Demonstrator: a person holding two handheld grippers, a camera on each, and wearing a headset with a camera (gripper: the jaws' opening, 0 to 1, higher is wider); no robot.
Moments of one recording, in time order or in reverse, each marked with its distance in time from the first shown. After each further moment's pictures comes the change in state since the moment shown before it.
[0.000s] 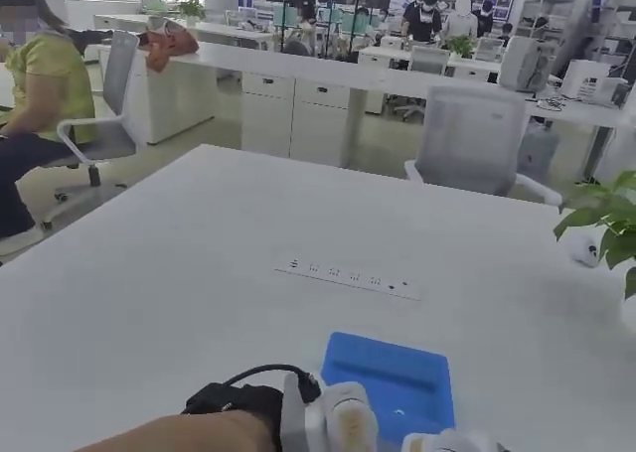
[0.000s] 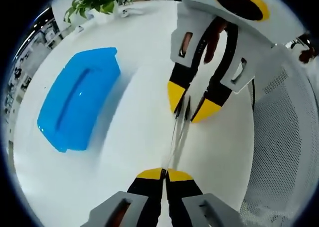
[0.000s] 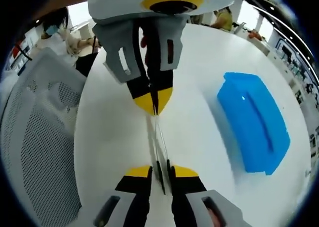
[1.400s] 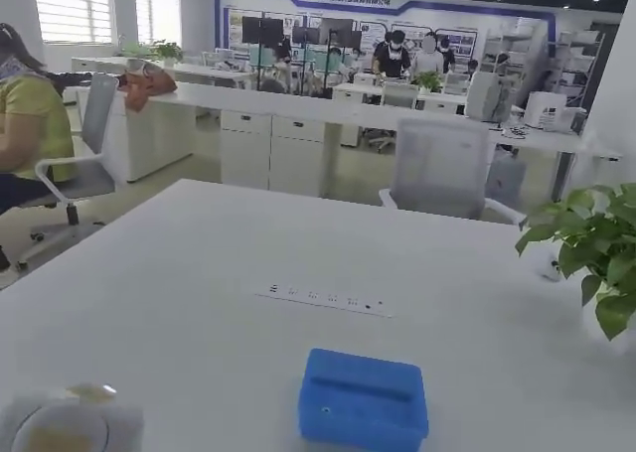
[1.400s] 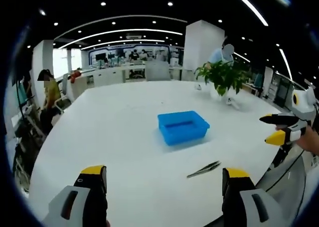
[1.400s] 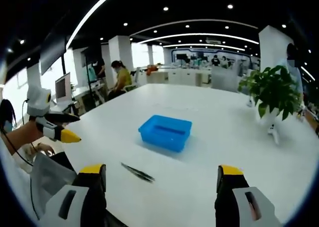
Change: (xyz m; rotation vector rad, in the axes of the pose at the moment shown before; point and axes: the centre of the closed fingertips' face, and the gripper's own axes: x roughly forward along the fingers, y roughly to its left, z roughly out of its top) left arm -0.175 -0.018 -0.055 -0.729 -0.682 0.641; right arm -0.181 0.011 -0.015 0.606 -0.584 -0.546
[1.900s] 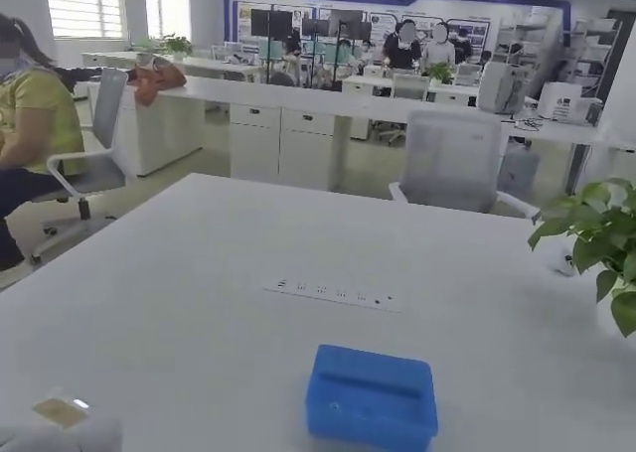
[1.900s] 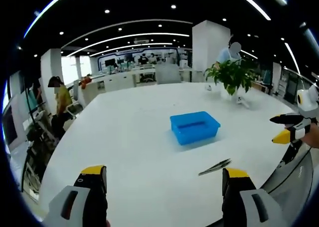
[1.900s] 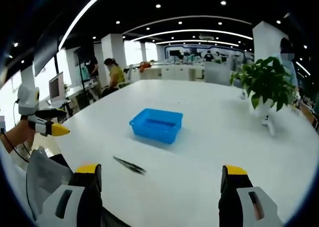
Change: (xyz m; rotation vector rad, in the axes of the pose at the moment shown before) left arm -0.007 0.011 -0.004 0.038 0.010 0.082; right arm 0.000 -0.017 -0.021 0.036 0.042 -0.031
